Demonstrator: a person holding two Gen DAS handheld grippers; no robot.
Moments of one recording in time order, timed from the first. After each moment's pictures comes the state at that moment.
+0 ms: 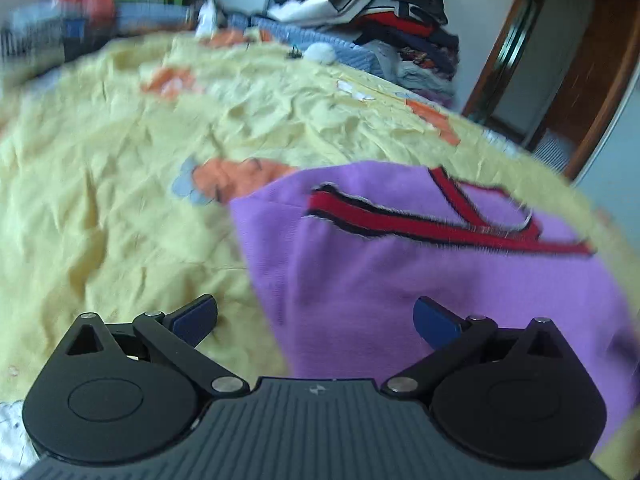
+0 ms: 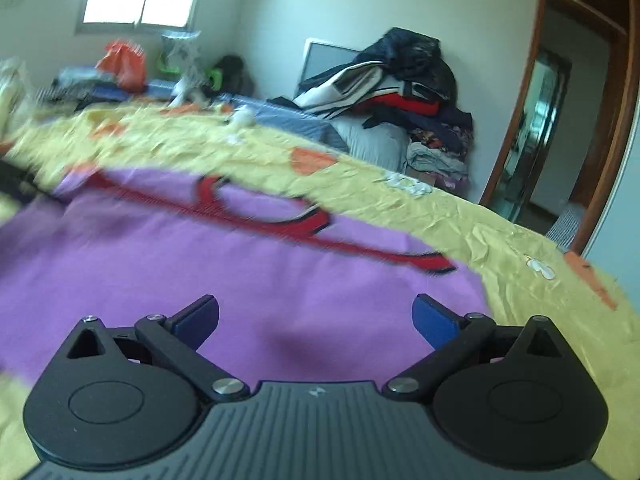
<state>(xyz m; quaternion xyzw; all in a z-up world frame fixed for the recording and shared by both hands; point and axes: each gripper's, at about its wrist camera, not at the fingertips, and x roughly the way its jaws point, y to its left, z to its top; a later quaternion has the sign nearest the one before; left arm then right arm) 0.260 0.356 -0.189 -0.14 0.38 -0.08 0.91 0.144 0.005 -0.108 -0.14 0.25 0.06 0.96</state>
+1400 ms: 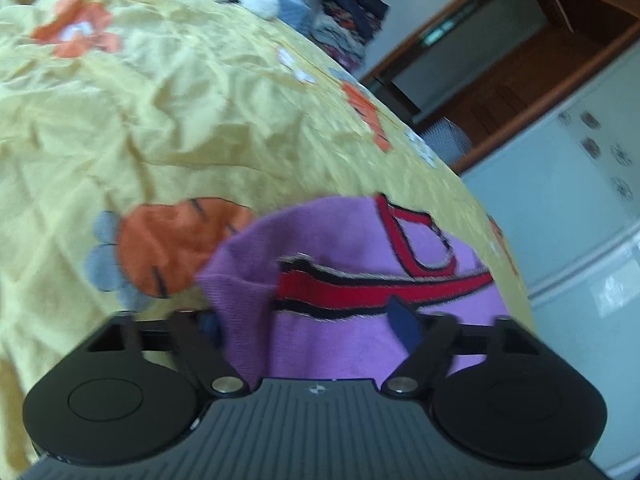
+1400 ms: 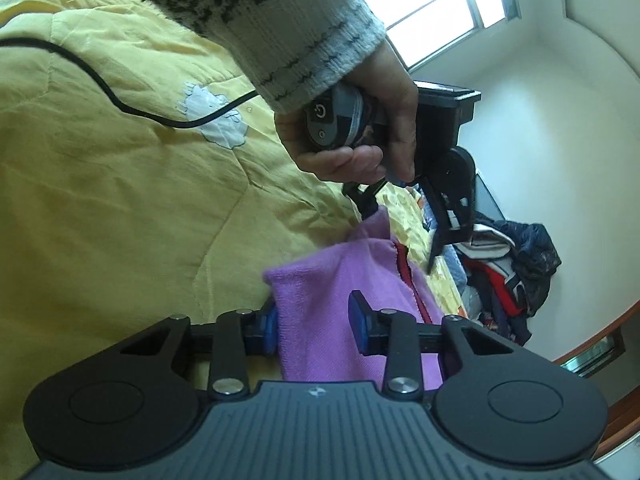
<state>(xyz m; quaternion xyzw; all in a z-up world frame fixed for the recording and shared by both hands) 0.365 0.400 -0.197 -0.25 0.44 -0.25 0.83 0.055 0.270 -0.175 -0.49 0.13 0.21 0.84</state>
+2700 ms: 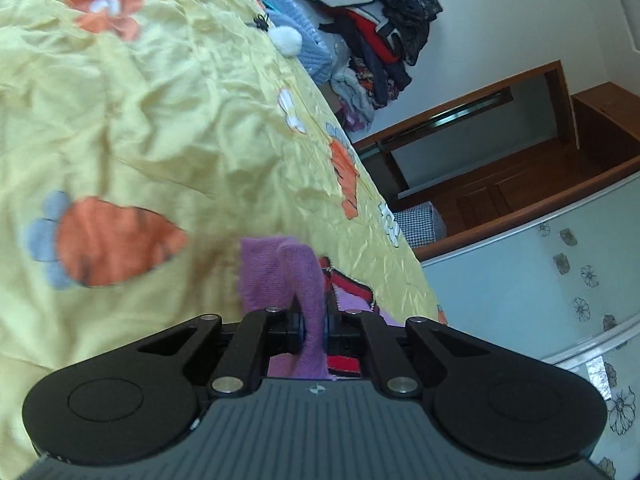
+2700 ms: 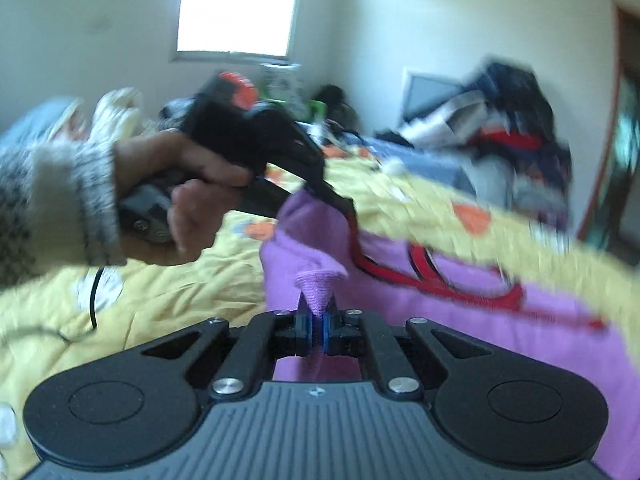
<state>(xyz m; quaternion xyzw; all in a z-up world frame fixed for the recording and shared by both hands) 0.368 0.382 -0.173 -0.42 0.40 -0.22 0.78 0.134 0.136 -0.078 -0.07 0.23 0.21 0.95</state>
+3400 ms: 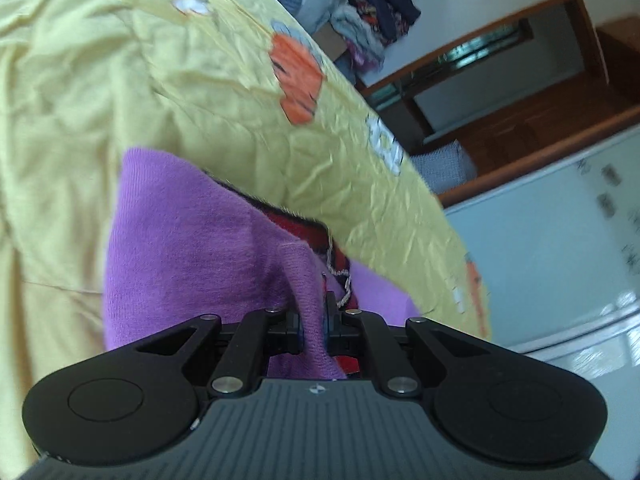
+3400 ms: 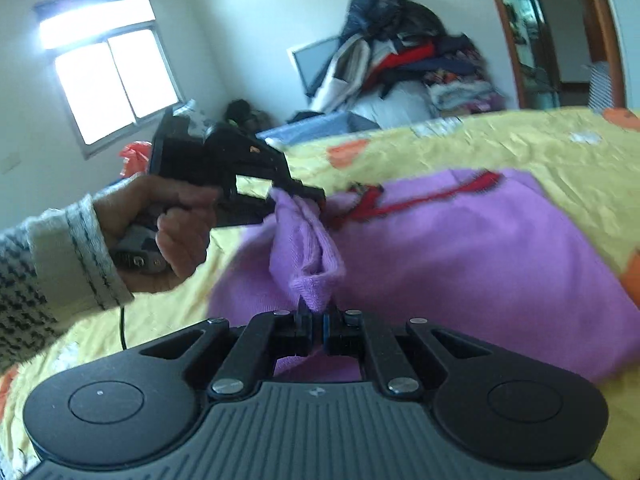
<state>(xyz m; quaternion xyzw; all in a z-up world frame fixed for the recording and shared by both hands) 0.418 0.198 -0.180 -0.33 0.47 -0.22 0.79 0.132 -0.042 -0.110 0.14 0.27 0.13 0.94</state>
